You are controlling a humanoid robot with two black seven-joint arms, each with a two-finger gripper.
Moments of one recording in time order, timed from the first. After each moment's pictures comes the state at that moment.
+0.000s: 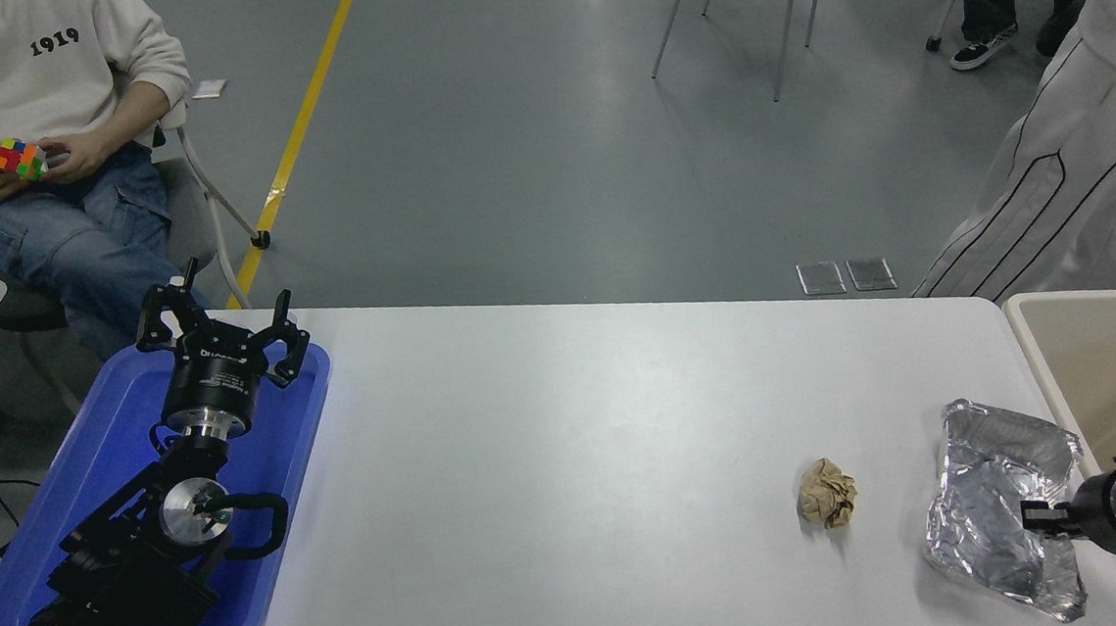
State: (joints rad) left arm -0.62 0.18 -0.87 -0.41 -0.09 -0.57 -0.51; right arm 1.03 -0.63 -0.94 0.87 -0.60 0.13 0.07
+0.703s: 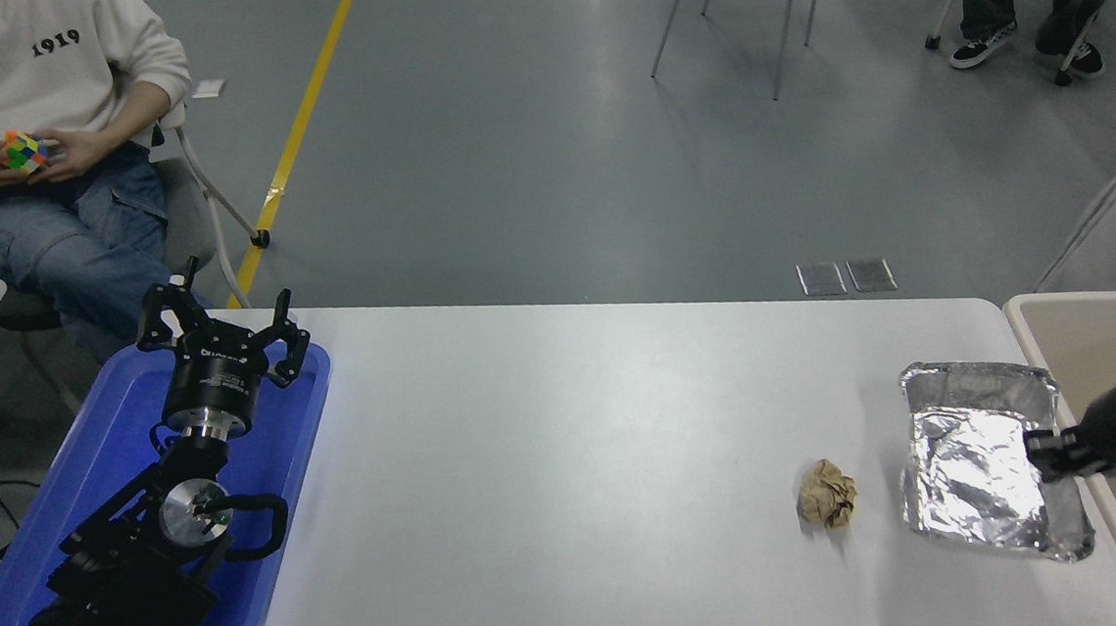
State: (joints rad) left arm -0.62 0.18 -0.87 -0.41 -0.09 -0.57 -0.51; right arm 1.61 -0.71 -1.21 1.23 -0.57 0.36 0.07
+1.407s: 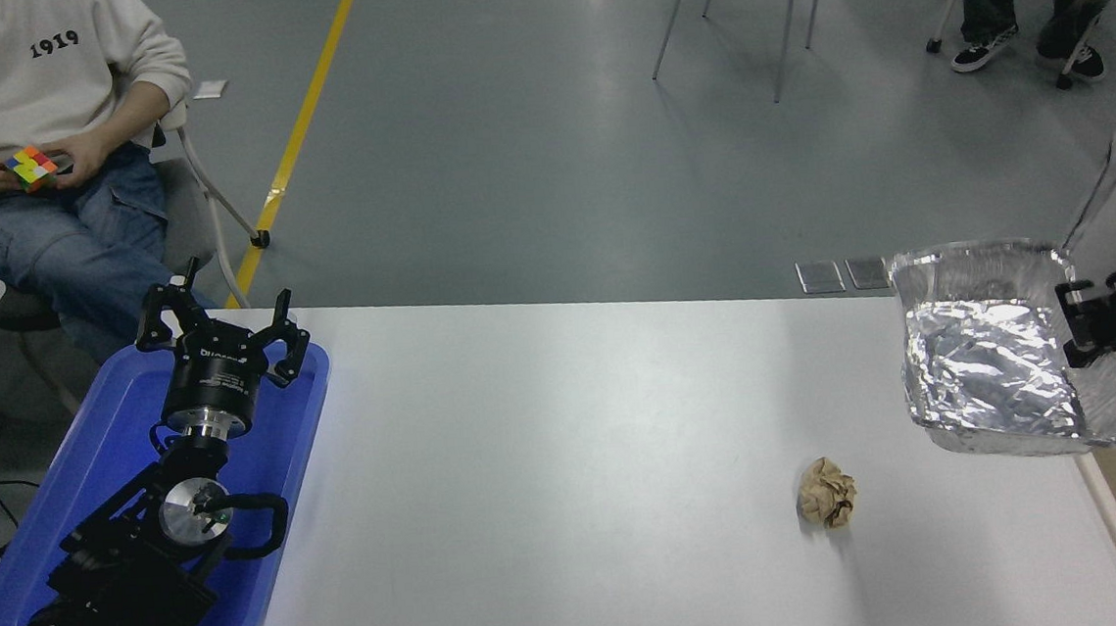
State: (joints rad) left arm -0.62 0.18 -0.87 -0.41 -0.09 -0.57 -0.51; right arm 2.24 -0.73 -1.39 1.36 -0.53 0.75 0.07
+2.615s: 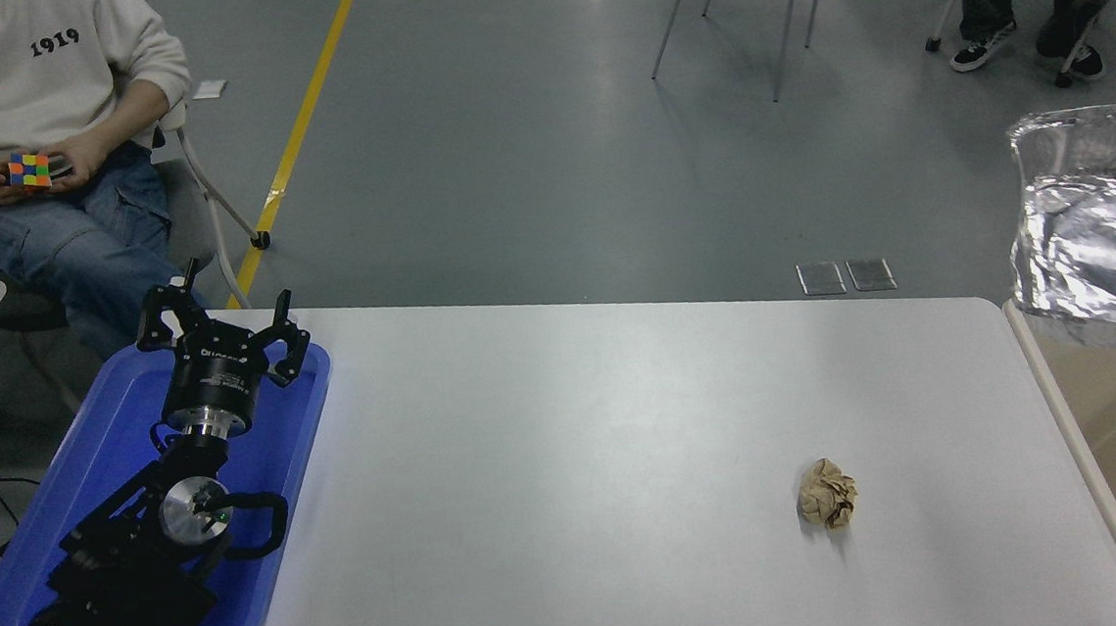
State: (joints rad) left arm -0.62 0.18 -0.87 -0.41 -0.09 -0.57 -0.51; right arm 2.37 -0.81 -1.62 1.23 -0.52 0.79 0.07
